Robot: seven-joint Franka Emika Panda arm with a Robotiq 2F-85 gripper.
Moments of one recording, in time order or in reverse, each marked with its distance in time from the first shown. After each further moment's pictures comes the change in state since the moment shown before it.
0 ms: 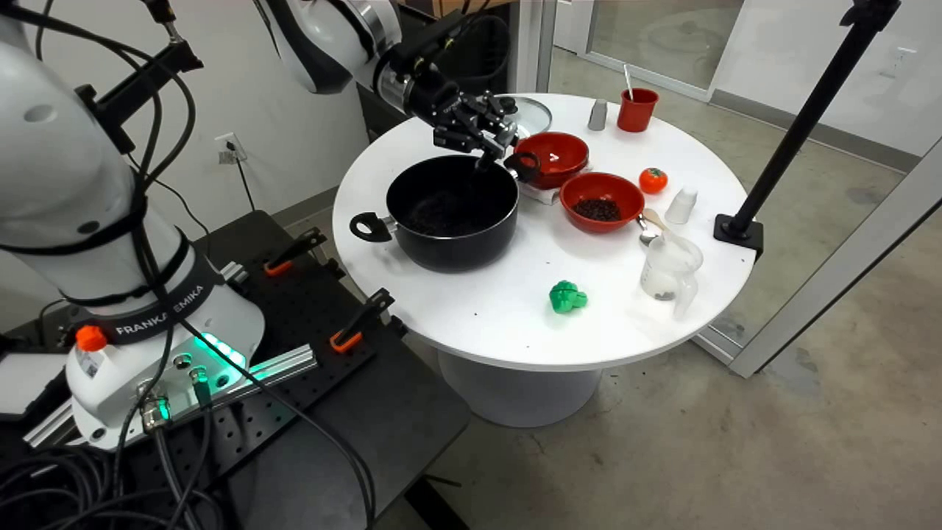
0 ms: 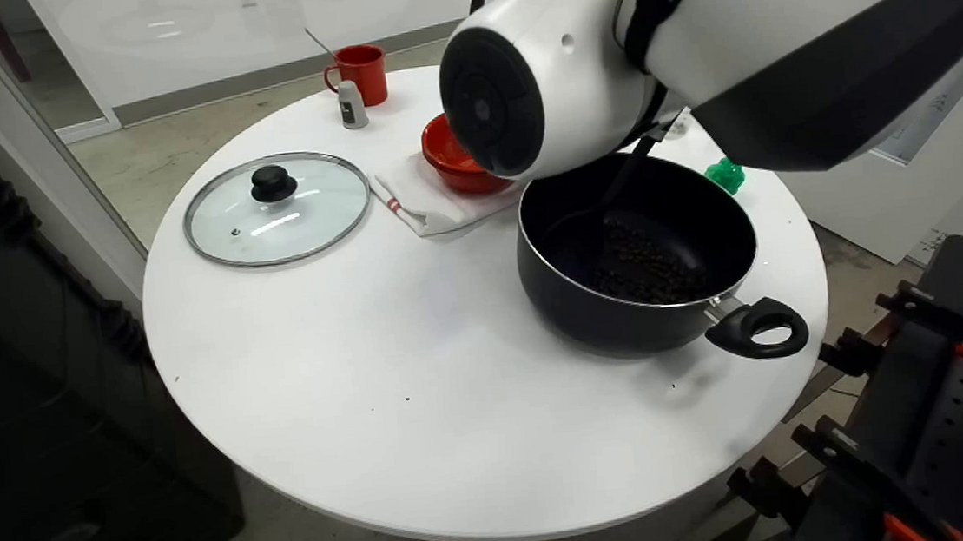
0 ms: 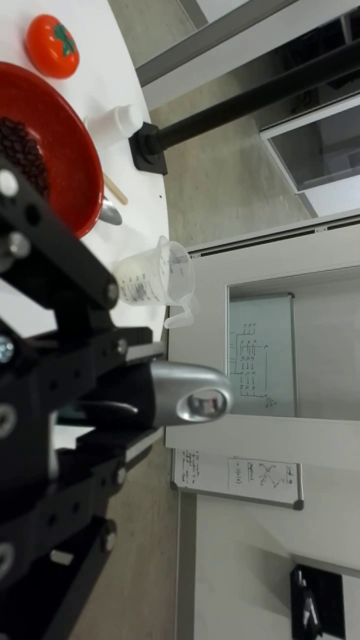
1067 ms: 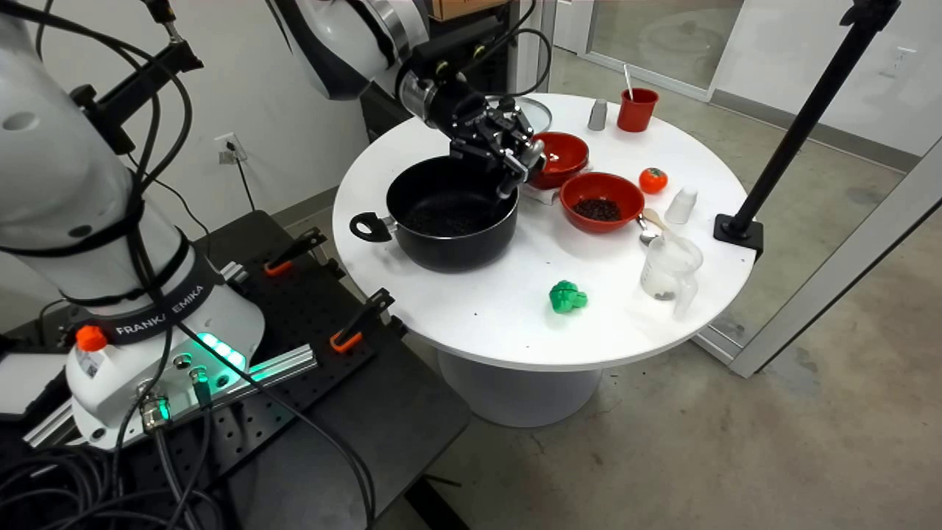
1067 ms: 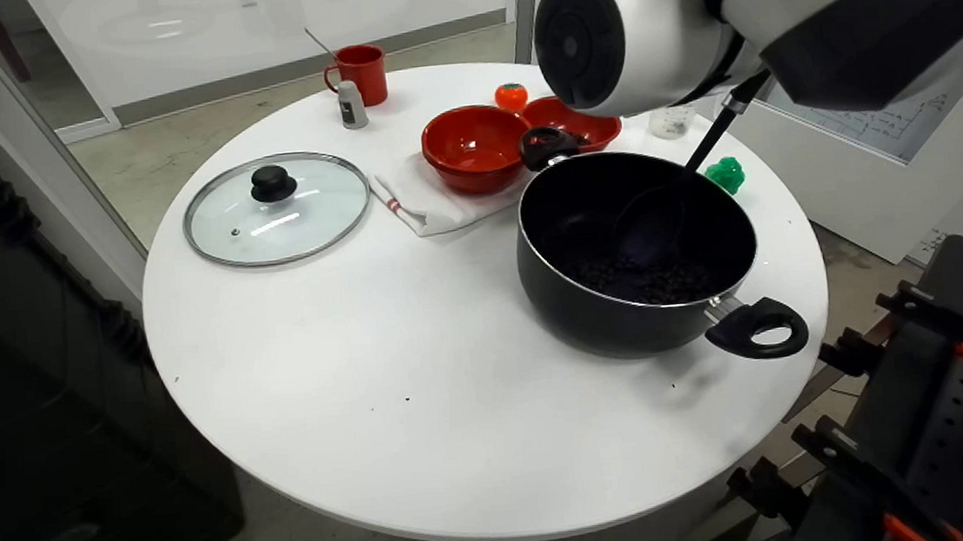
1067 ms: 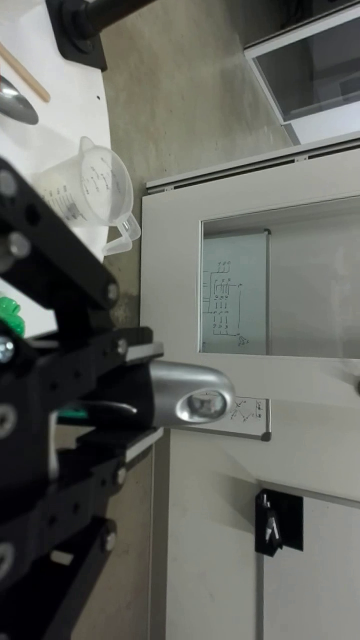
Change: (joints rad) arm -0.085 -0.065 -0.080 -0.063 -0.001 0.000 -0.079
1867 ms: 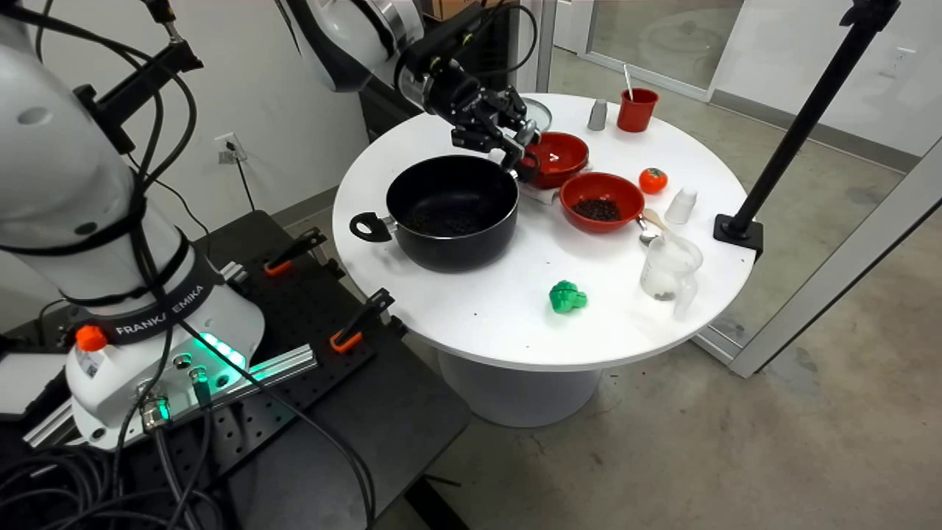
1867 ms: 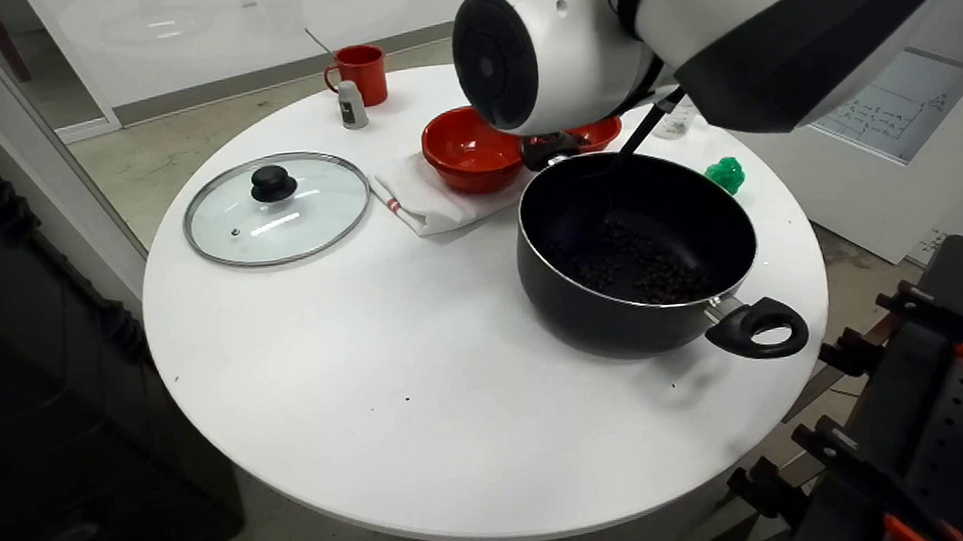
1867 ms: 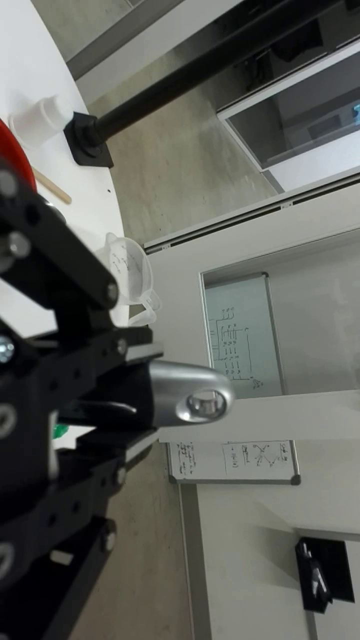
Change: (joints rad) arm 0.060 0.077 0.036 0.109 0.001 -0.027 0.148
